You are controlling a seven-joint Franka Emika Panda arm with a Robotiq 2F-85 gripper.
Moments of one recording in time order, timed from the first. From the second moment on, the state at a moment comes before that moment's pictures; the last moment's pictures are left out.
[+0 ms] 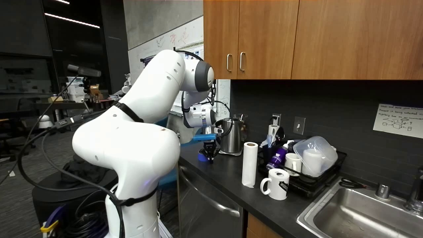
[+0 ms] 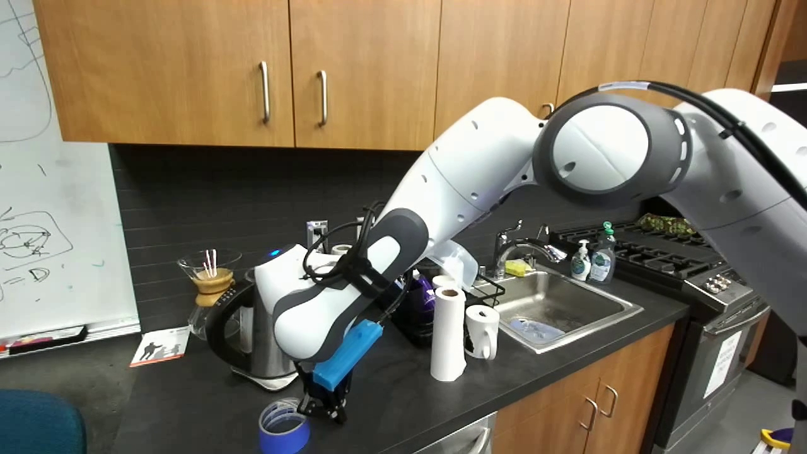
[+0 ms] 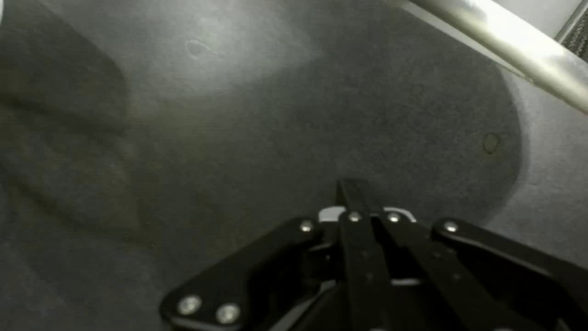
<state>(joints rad) 0.47 0.80 0.12 -1.57 -0.29 2.13 0.29</state>
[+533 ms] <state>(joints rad) 0.57 0.88 0.11 -1.39 -0.34 2.05 0.24</state>
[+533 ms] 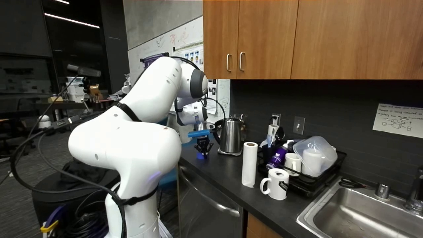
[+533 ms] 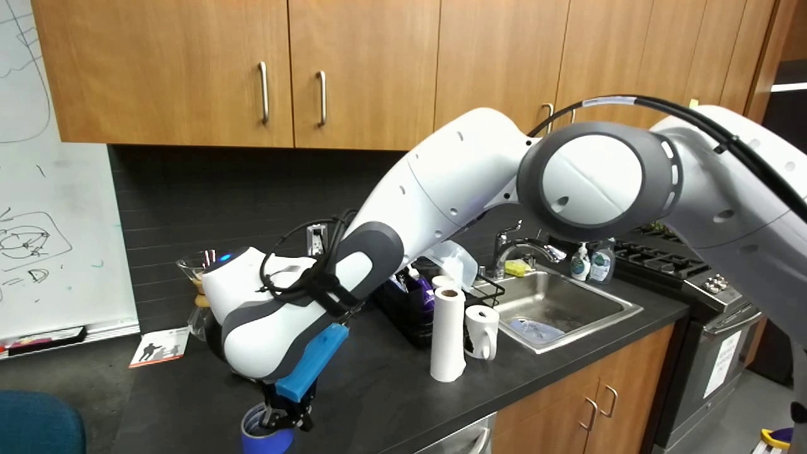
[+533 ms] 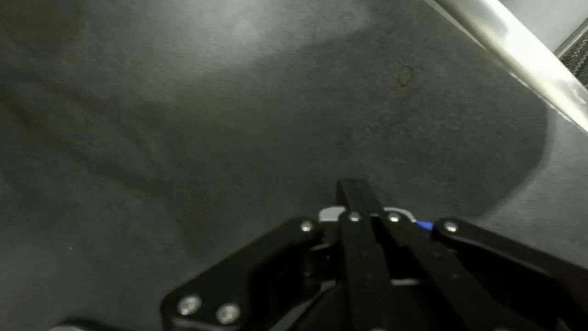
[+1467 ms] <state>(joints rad) 0.75 1.10 0.05 -0.98 -0.36 1.88 0.15</state>
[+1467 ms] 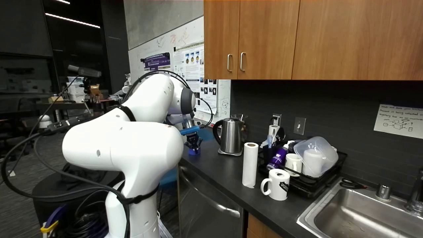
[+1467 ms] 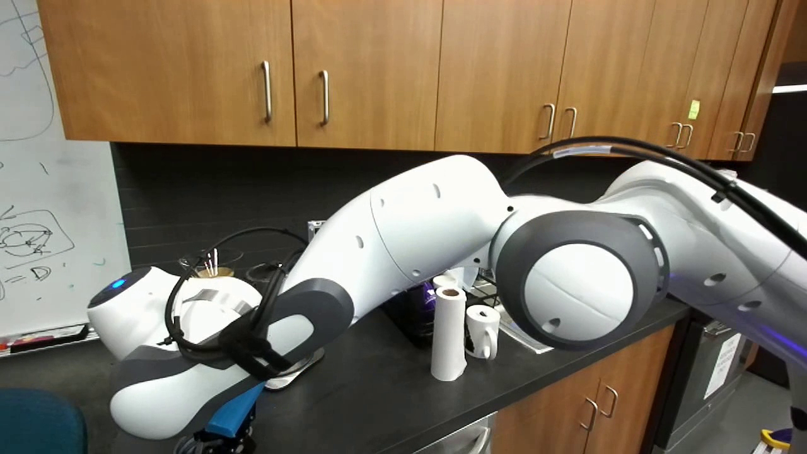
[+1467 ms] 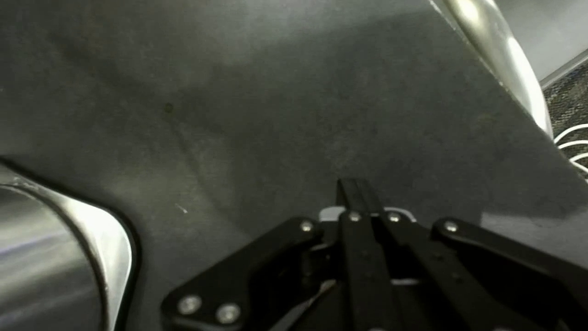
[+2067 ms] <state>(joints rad) 0.76 1.17 0.01 -0.74 -0.36 1.82 0.08</state>
